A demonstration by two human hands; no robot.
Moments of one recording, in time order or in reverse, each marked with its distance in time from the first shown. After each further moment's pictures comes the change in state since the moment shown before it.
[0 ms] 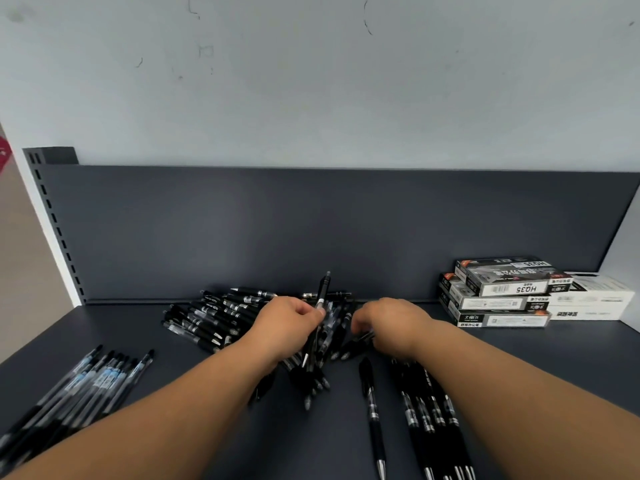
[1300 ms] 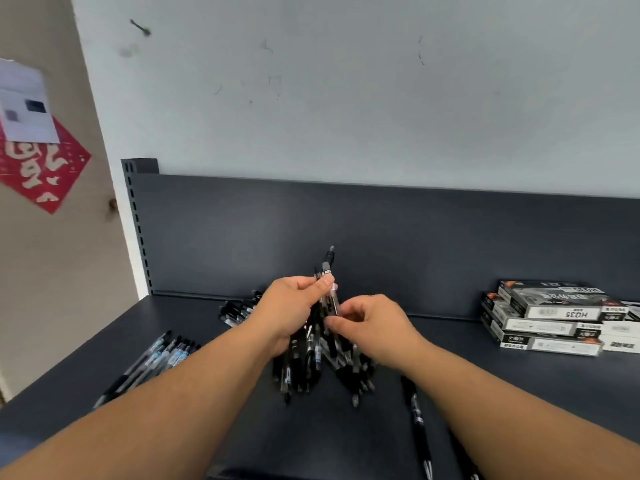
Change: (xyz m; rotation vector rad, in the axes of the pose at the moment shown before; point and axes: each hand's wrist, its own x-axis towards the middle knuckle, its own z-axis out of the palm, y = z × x) left_hand -0.022 0.003 -0.062 -0.522 0.044 -0.028; right_hand -0.017 -0.103 -0.022 0.689 0.369 -0.081
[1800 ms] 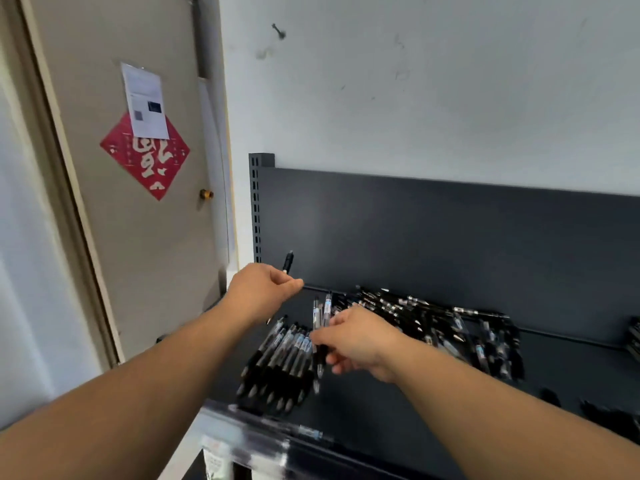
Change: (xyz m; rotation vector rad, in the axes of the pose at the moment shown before) left_hand -0.035 0.001 -0.204 0.815 0.361 0.021; right_hand 0.034 -0.132 0.140 0.460 -0.461 0.348
